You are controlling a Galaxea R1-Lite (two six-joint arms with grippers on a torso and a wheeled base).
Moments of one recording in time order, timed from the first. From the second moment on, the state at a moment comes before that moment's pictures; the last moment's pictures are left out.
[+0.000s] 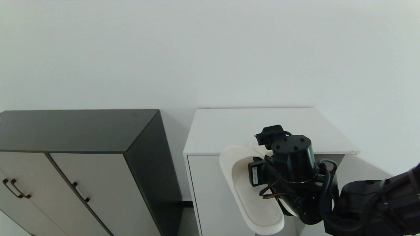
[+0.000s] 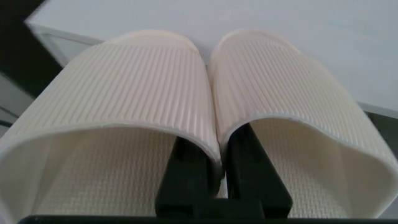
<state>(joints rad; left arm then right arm) 0.00 0.00 0.00 0.00 -0.03 0.02 0.86 1.86 -0.84 -0.68 -0.59 0.18</state>
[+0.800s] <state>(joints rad) 0.00 0.00 0.00 0.00 -0.03 0.01 0.89 1.75 -0.79 -0.64 -0.55 0.16</state>
